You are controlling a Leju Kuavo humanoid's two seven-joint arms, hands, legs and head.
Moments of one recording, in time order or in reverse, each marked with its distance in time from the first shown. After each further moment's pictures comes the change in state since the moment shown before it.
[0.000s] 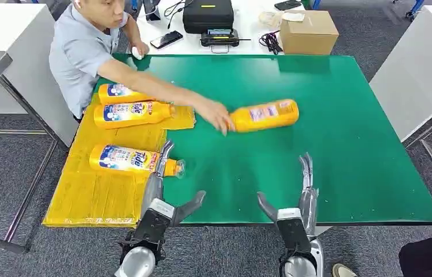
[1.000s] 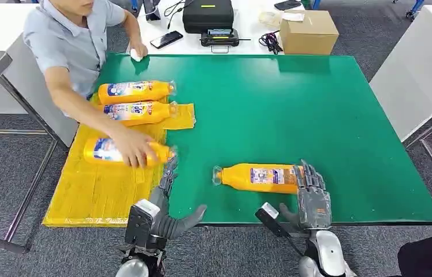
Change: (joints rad) left arm 0.088 0.015 -0.018 -0.074 0.232 -0.172 0.086; right arm -0.117 -0.243 0.045 0.281 0.780 -0.117 0.505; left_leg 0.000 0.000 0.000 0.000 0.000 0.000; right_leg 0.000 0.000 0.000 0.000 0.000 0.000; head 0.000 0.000
